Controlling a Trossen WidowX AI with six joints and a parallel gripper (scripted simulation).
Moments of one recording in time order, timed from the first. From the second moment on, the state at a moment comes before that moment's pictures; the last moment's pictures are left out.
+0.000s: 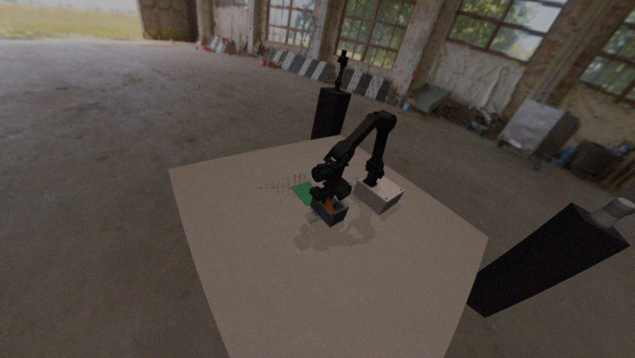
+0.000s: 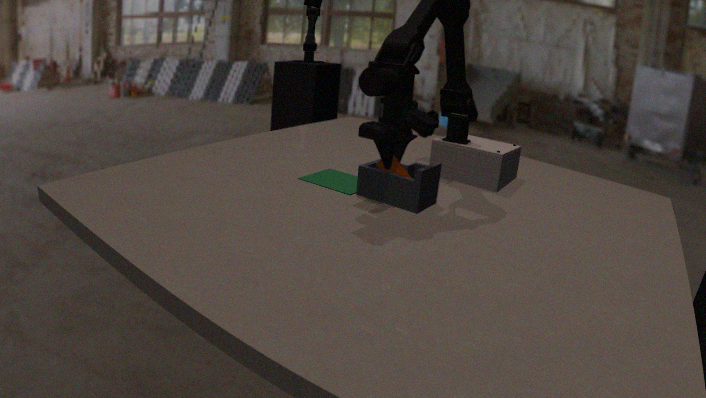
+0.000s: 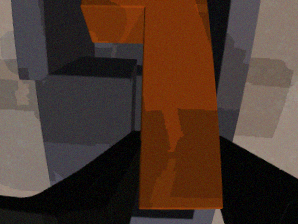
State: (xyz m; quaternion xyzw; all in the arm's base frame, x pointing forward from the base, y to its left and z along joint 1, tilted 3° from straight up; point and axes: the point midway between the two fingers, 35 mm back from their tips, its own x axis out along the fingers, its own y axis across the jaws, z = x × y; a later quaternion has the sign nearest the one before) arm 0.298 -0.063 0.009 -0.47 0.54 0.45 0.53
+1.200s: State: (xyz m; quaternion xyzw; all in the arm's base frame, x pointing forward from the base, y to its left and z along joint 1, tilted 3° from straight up) arm 0.295 -0.064 0.039 -0.47 0.55 0.46 0.52
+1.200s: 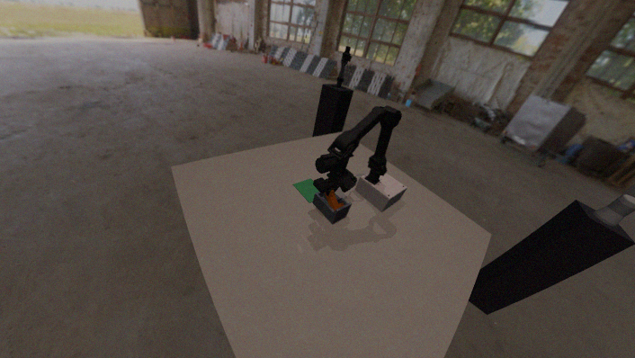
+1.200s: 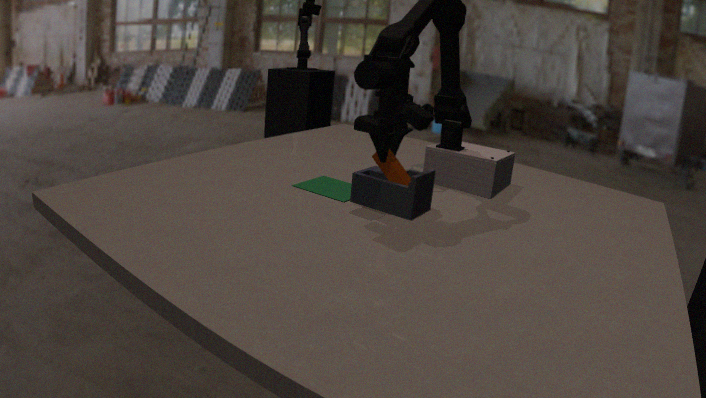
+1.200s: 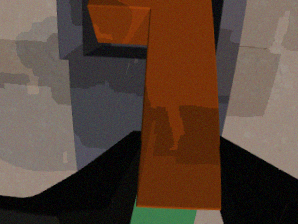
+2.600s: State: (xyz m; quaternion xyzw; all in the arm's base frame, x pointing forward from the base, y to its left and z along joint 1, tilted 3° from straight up) arm 0.296 -0.067 0.094 -0.47 0.55 0.45 0.52
